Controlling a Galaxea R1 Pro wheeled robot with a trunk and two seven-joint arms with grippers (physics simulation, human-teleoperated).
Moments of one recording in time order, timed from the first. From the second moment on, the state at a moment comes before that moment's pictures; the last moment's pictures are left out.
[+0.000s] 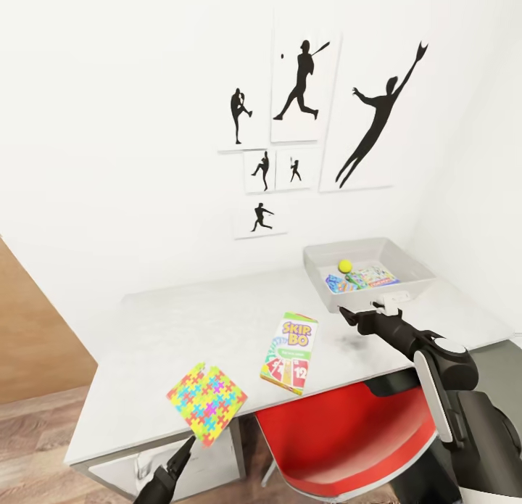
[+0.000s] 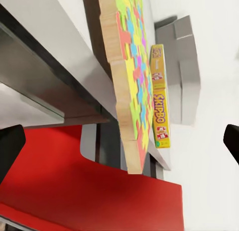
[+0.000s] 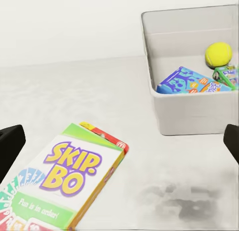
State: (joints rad) left arm -0.17 0.03 0.15 -0.54 0.86 0.14 -1.04; right arm -0.44 -0.12 -0.10 -1.62 -0.05 0.67 0.35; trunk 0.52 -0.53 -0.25
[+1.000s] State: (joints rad) left arm -0.22 0.04 0.15 -0.49 0.86 0.14 -1.04; right arm -0.44 -0.12 -0.10 -1.62 -0.05 0.67 0.35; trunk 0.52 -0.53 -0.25
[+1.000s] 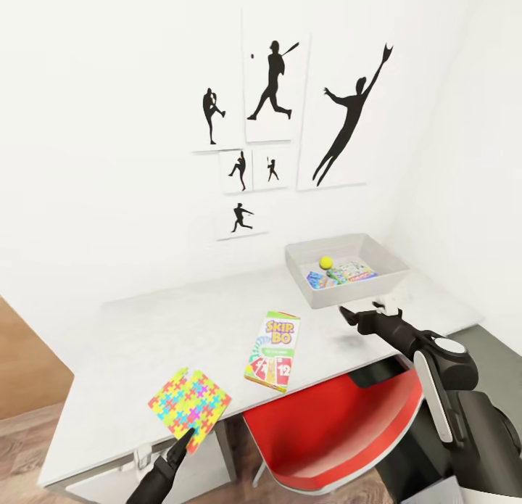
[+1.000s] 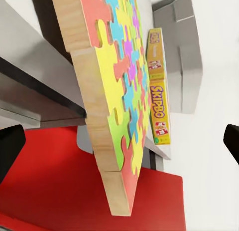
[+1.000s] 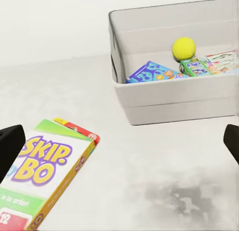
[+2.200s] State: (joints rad) left arm -0.22 0.03 0.14 -0.55 0.85 0.12 -1.12; right arm -0.44 -0.12 -0.10 -1.62 -0.05 0.67 0.35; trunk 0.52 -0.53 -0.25
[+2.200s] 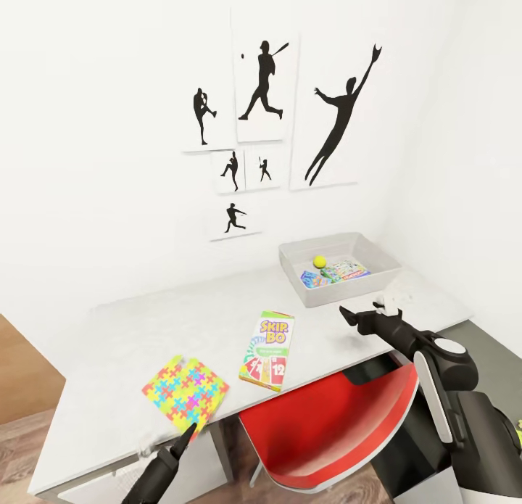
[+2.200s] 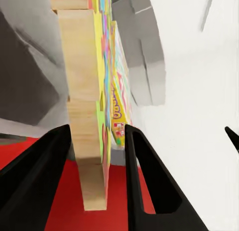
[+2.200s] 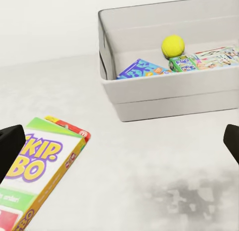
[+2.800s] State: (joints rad) left arm -0.19 0.04 0.12 -0.71 0.85 0.18 -1.17; right arm -0.44 -0.16 -0.21 -1.62 -0.05 0.67 0.52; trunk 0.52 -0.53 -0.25
